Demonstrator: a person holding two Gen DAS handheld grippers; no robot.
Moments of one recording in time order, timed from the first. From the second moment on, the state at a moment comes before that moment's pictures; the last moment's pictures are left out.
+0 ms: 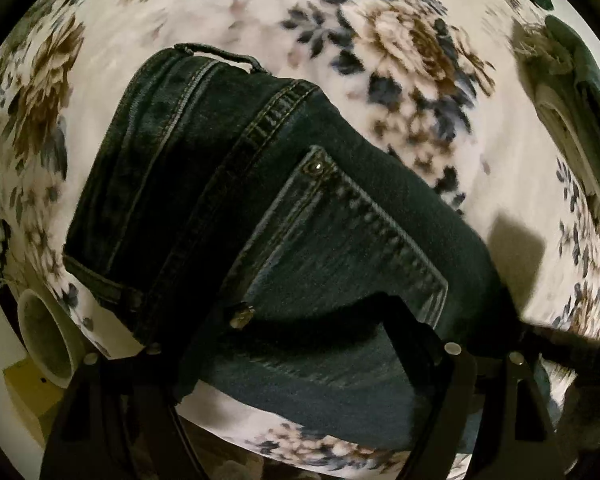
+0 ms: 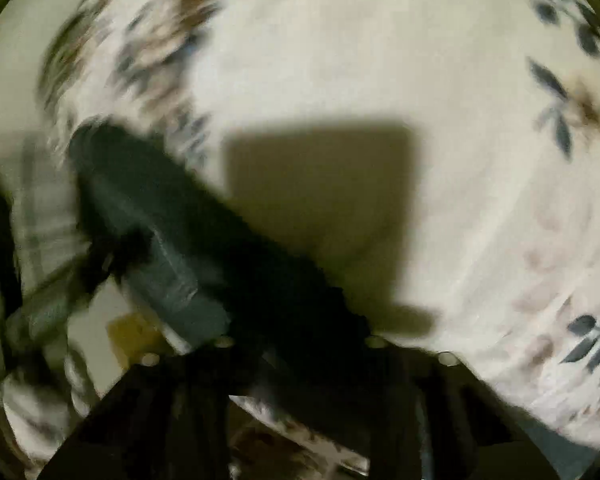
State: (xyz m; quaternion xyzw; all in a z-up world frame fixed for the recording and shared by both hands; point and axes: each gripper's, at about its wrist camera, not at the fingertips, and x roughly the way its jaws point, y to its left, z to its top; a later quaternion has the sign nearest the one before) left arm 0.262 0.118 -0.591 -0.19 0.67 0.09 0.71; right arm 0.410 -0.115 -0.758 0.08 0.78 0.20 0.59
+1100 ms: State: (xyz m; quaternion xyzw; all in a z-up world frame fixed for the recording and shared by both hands) left arm 0.189 0.252 -0.600 -0.40 0.57 0.19 0.69; right arm 0.185 -0.272 -0.766 0.47 0.68 -0.18 0.54
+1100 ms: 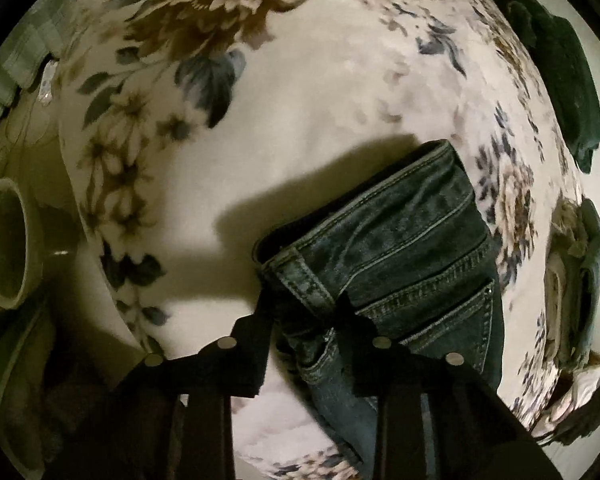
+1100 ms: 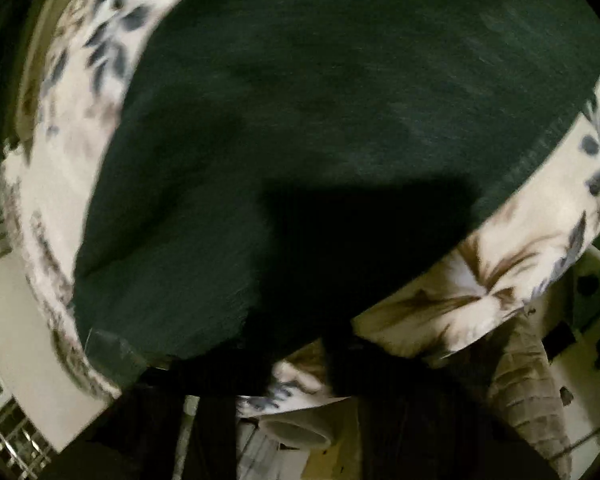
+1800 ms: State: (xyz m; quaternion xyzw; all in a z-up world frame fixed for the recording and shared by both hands) left arm 0.212 0.224 -0.542 -0.33 0.59 0.16 0.72; right arm 0.249 -0.292 -0.690 0.43 0.68 -0.11 0.58
